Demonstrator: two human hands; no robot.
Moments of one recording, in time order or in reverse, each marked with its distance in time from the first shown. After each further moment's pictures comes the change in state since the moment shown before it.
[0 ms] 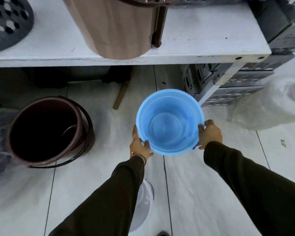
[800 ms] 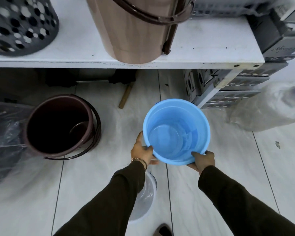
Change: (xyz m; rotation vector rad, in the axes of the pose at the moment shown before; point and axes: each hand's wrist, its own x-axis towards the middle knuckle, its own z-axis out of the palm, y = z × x) left_hand -0.060 0.010 -0.024 0.117 0.003 -0.051; right_hand -0.093 0.025 0.020 0.769 -0.098 0.527
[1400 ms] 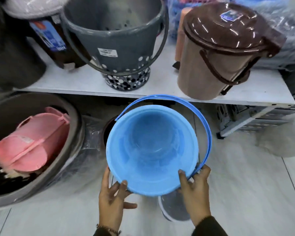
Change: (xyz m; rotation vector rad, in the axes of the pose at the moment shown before) left_hand -0.217 0.020 -0.302 -0.251 0.254 0.351; right_hand -0.324 0.051 0.119 -0.135 -0.296 -0.662
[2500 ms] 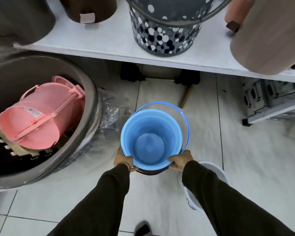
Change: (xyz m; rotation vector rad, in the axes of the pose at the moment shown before) left_hand 0.213 -0.109 -0.070 0.163 0.150 -0.516; right_hand 0.094 0.121 0.173 -0.170 -0.181 0.736
